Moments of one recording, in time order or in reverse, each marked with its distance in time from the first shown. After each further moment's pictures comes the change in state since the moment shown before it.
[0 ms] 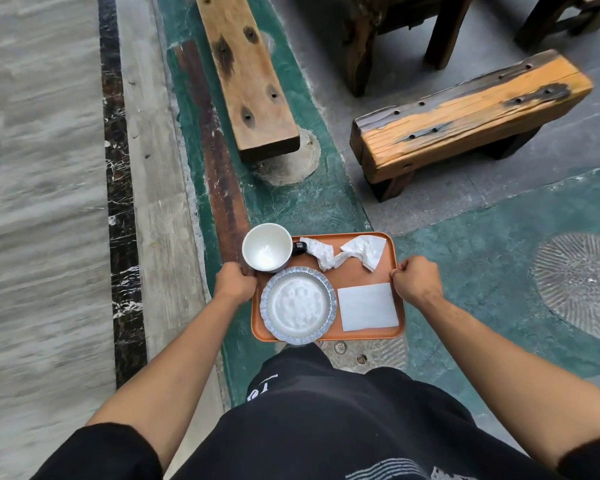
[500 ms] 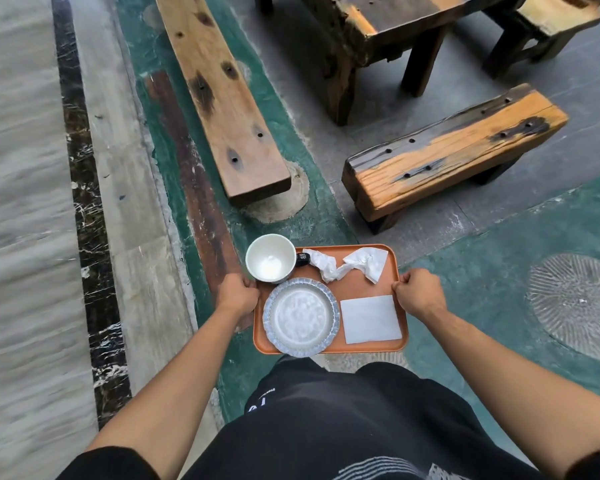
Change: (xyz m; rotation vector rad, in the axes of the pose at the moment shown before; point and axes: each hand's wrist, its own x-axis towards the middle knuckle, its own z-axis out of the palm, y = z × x) left_hand 0.162 0.090 -0.058 0.023 -0.092 0.069; right_hand 0.107 -0.121 -0.007 -0.007 0.046 0.129
